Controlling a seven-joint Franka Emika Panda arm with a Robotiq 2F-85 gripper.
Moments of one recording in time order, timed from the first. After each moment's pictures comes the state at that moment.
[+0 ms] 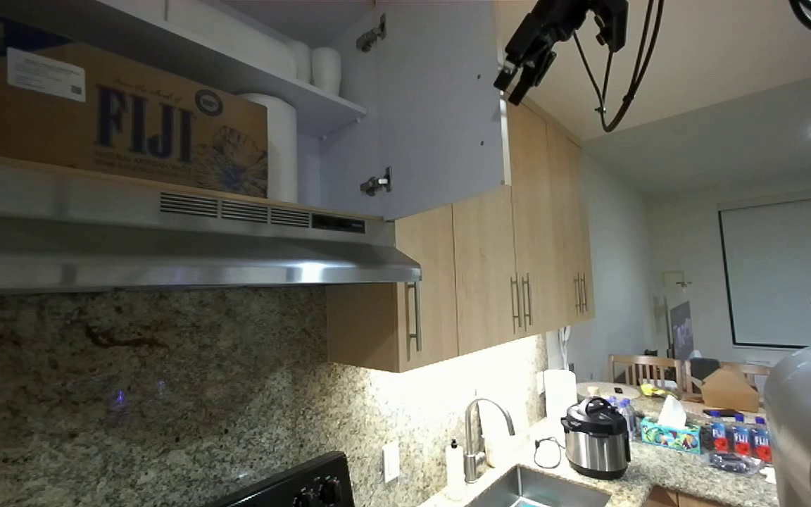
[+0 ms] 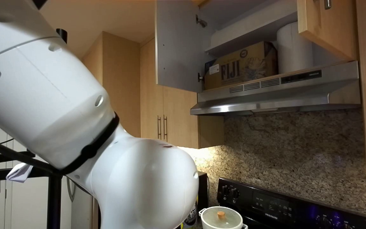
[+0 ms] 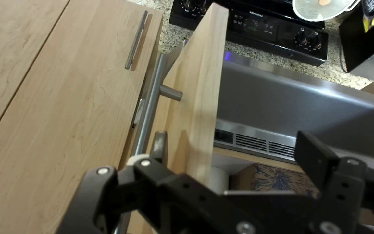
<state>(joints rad) 0.15 -0.74 -0.31 -1.65 0.01 1.66 -0.53</state>
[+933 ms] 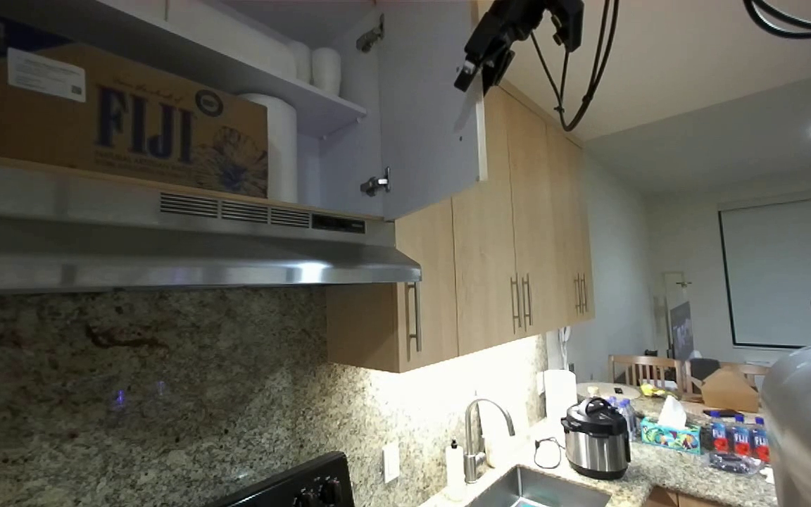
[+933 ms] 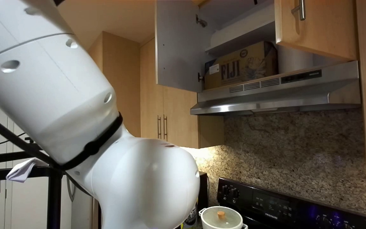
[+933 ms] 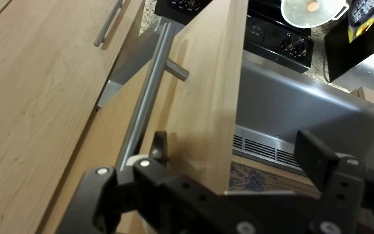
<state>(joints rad) 0.18 -0.66 -0.24 -1.62 0.02 1.69 -0.53</state>
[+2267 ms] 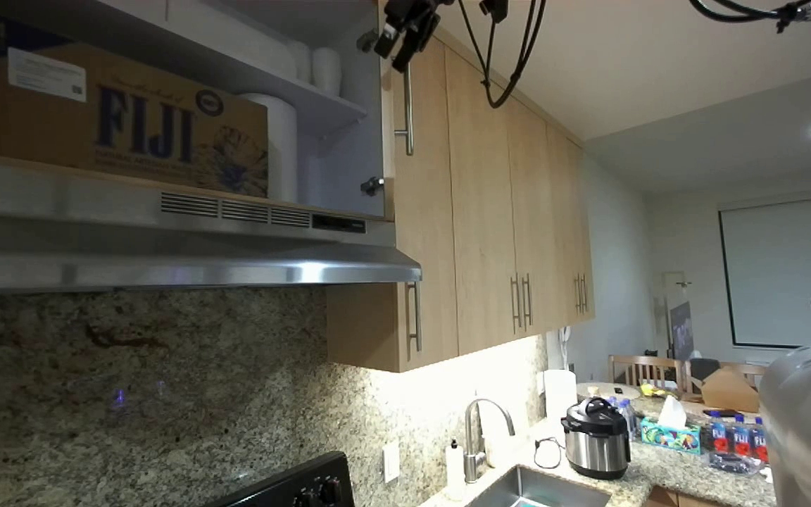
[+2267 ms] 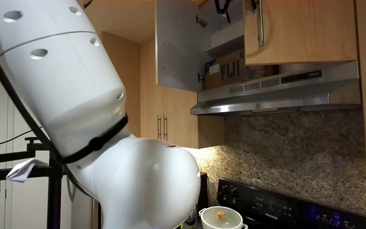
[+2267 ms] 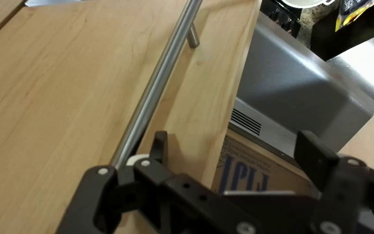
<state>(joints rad) 0.20 -0.54 -0.05 -1.53 0.04 1.78 -0.53</state>
